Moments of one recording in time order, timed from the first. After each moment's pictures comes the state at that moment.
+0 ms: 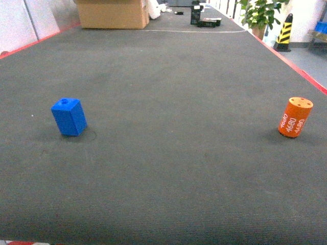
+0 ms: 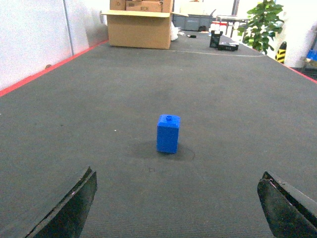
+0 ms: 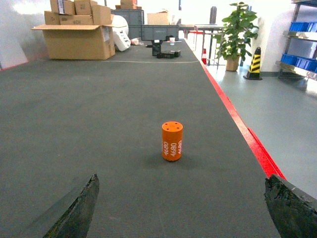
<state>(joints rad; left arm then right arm) 0.00 0.01 0.02 0.00 0.00 0.00 0.00 0.00 0.01 0.00 0.00 0.00</state>
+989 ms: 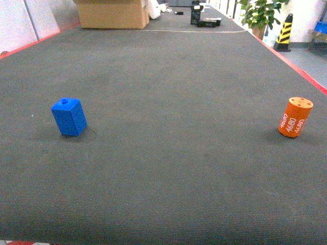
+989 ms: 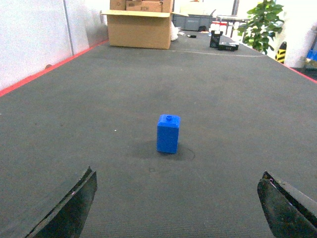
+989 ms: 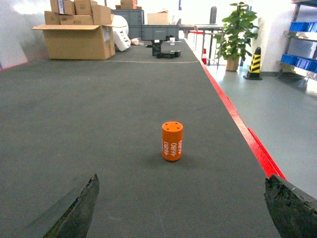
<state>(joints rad) 0.00 0.01 0.02 0.00 0.00 0.00 0.00 0.00 0.01 0.00 0.00 0.00</state>
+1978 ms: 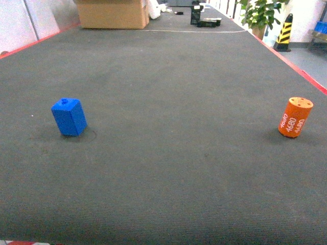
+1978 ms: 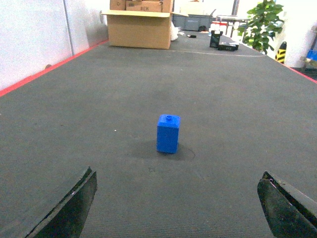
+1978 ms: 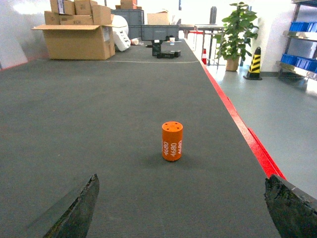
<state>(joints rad) 0.00 0.01 0.02 0.00 0.00 0.00 0.00 0.00 0.01 0.00 0.00 0.00</state>
